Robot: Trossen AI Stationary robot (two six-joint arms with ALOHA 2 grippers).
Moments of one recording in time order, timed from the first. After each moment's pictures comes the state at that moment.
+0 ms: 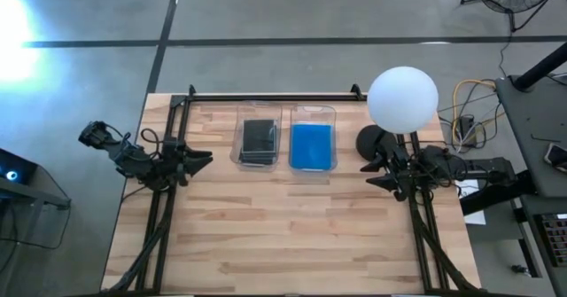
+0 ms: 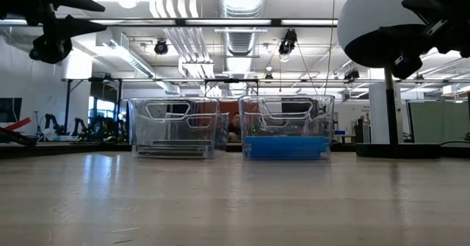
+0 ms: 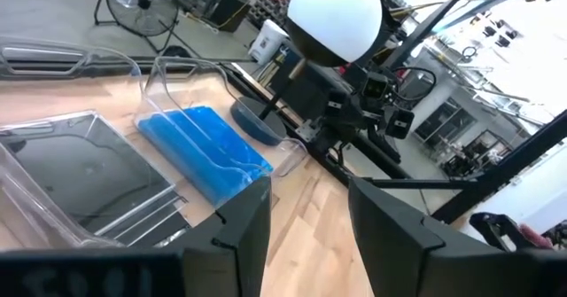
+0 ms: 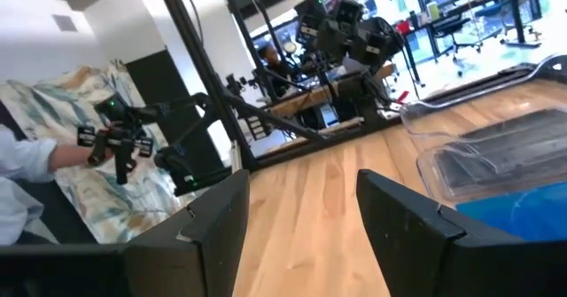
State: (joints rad) left arm -0.55 0.23 0.34 -0.29 -0.84 -0.77; right arm 0.03 0.00 0.01 0.11 -0.16 0.46
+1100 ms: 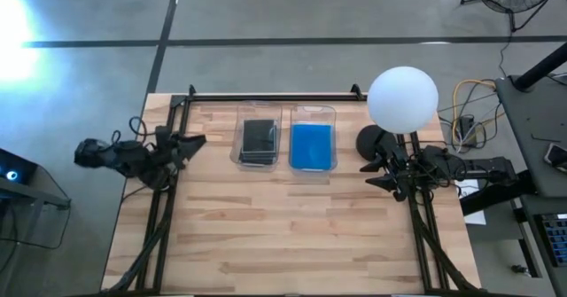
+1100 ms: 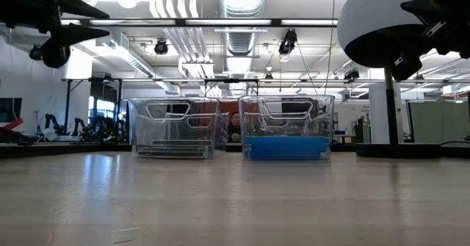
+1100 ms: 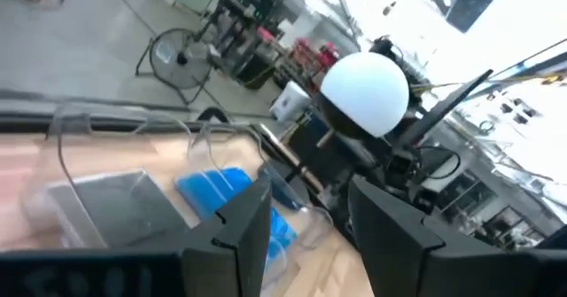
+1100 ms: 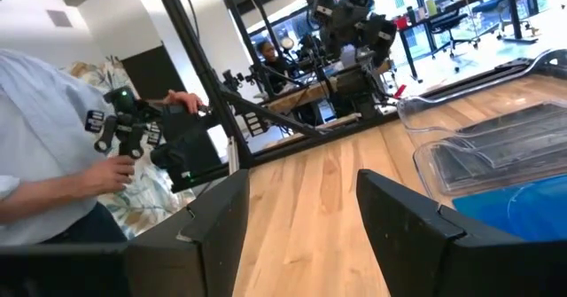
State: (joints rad) left arm -0.28 0.06 0.31 -0.28 -0.74 -0.71; right arm 0.03 0.01 0.01 0.11 -0.16 0.46
